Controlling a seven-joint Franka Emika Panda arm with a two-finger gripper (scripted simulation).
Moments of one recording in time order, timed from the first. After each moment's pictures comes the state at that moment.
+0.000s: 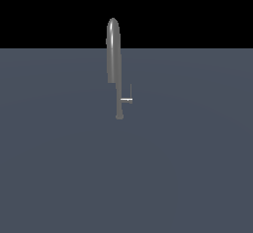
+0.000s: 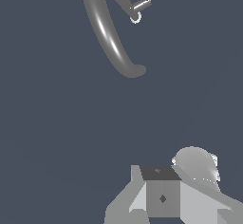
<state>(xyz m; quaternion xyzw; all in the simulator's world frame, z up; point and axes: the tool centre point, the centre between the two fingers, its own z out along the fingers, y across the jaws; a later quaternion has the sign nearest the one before) -0.113 0.012 0.439 -0.95 0.18 0.17 0.18</state>
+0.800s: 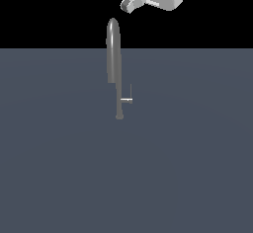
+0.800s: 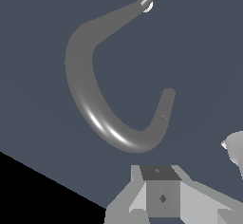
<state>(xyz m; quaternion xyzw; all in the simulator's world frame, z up) -0.021 -0.001 0.379 -0.86 0.30 0.28 0.29</state>
